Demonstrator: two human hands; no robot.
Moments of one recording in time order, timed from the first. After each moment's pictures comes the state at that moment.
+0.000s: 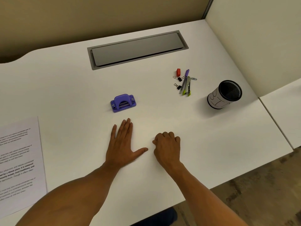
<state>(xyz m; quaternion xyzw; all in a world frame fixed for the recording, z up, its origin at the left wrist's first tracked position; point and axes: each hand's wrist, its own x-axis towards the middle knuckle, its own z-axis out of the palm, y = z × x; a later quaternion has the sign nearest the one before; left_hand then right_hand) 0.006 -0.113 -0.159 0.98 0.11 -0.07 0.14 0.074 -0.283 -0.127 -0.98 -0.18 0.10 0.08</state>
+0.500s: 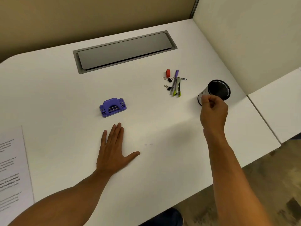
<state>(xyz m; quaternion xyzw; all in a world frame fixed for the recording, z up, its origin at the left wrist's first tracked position) 0.006 -0.113 -0.153 0.98 0.11 -0.08 0.14 0.205 -0.365 -0.032 -0.83 0.15 -0.04 0.53</state>
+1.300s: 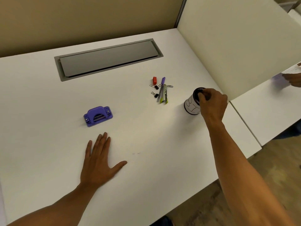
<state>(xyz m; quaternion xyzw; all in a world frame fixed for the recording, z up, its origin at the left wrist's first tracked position) 0.007 -0.112 -0.159 0.98 0.11 -0.07 0.15 0.293 -0.418 -0.051 -0.95 0.07 -0.10 0.28</state>
